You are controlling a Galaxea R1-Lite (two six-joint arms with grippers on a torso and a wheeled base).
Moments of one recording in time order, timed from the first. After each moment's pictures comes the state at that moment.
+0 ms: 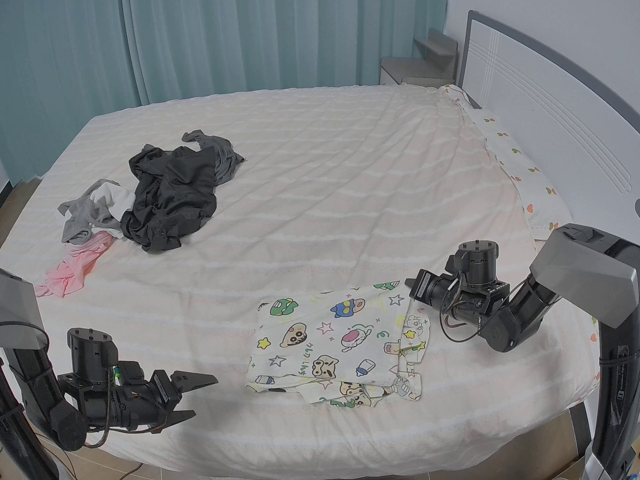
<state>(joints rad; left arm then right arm) -0.14 1.94 -0.02 -1.21 -0.51 -0.95 0.36 2.34 -0.98 -0.97 0.06 0.62</state>
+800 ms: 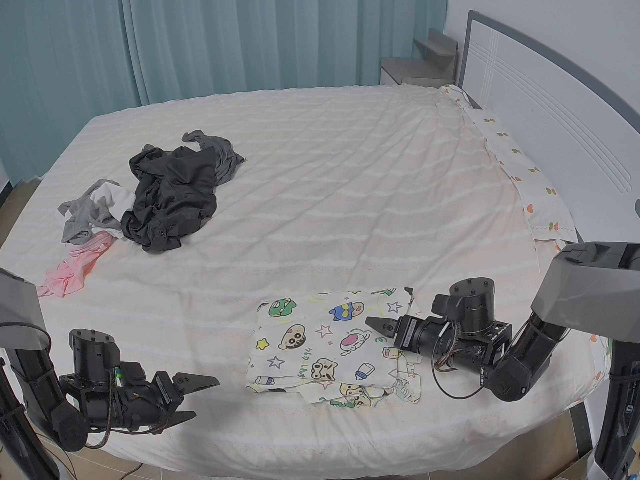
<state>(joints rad) -0.14 1.95 -0.02 -1.21 -0.50 -0.94 0.53 2.26 -0.68 -1.12 0.06 0.66</state>
